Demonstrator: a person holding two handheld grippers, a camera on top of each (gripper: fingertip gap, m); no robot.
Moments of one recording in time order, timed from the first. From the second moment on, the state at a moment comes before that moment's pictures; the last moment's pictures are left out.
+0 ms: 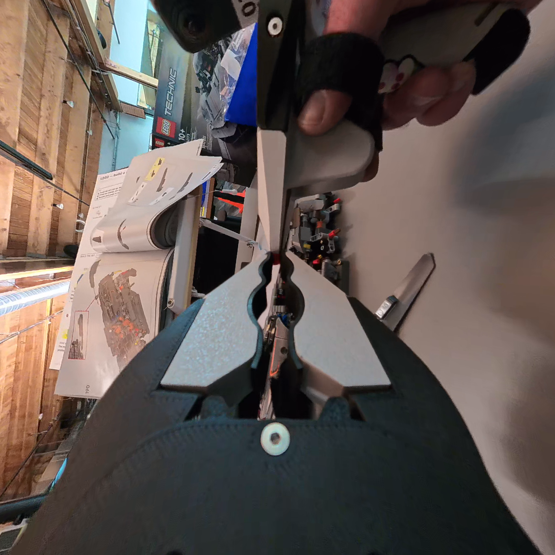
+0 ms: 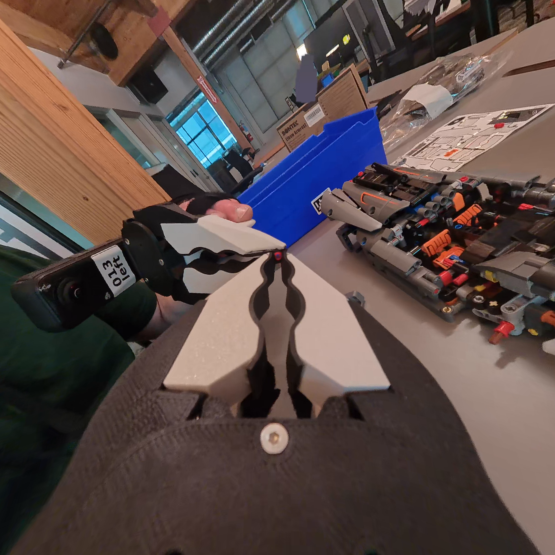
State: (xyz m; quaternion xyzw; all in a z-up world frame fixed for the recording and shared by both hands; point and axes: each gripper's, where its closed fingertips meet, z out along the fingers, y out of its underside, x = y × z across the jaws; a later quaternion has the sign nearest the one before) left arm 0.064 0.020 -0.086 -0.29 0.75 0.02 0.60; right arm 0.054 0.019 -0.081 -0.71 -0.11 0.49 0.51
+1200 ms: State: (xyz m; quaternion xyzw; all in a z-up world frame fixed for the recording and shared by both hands) left arm 0.039 0.049 -0.203 -0.65 0.65 -0.25 0.29; right arm 0.070 0.018 -0.143 -0.78 -0.18 0.39 0.46
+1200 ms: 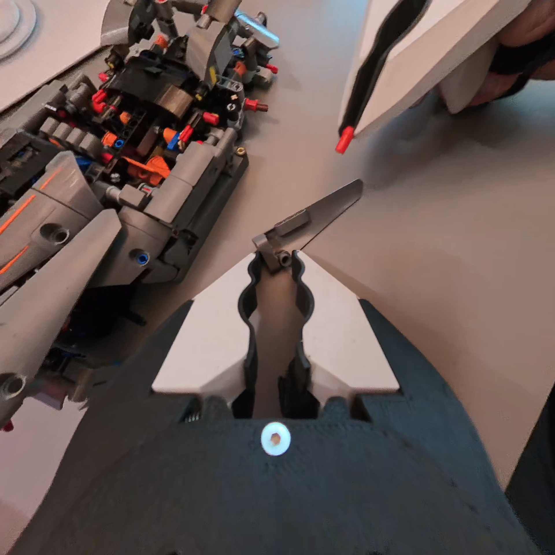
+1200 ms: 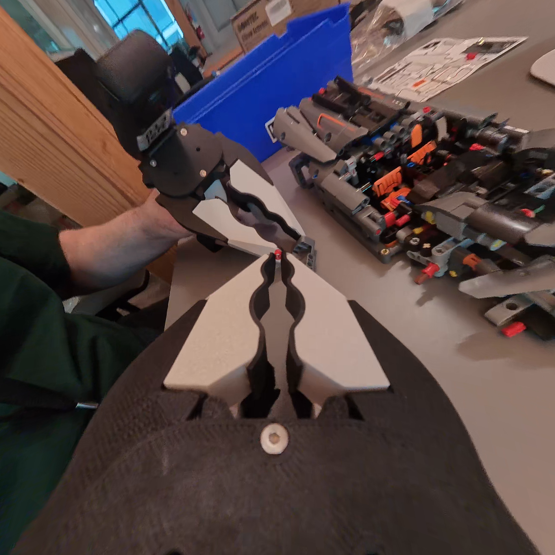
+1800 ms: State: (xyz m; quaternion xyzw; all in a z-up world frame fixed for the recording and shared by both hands) left arm 0.035 0.025 -0.192 -0.64 0.66 -0.33 0.21; right arm 0.065 0.009 -0.170 -0.82 -0.25 0.35 0.38
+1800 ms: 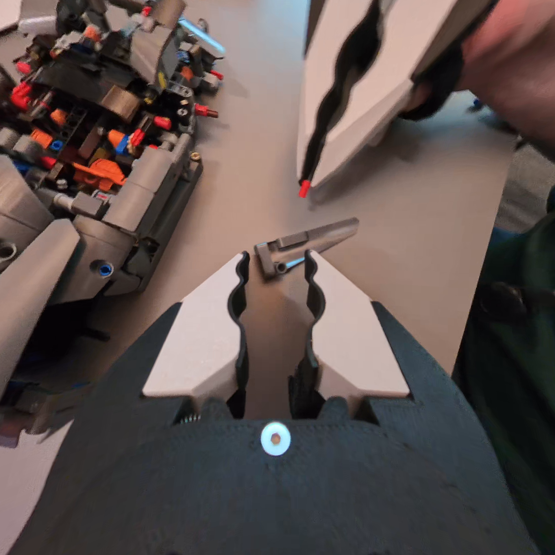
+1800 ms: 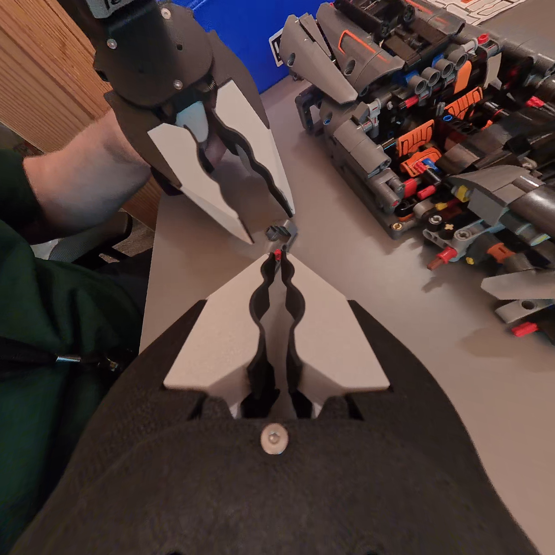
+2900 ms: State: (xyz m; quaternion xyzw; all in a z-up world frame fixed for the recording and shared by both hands) left arm 0.030 0.018 -0.205 -0.61 0.69 -0.30 0.24; right arm 0.045 -0.001 -0.187 -0.83 -0.29 0.35 0.32
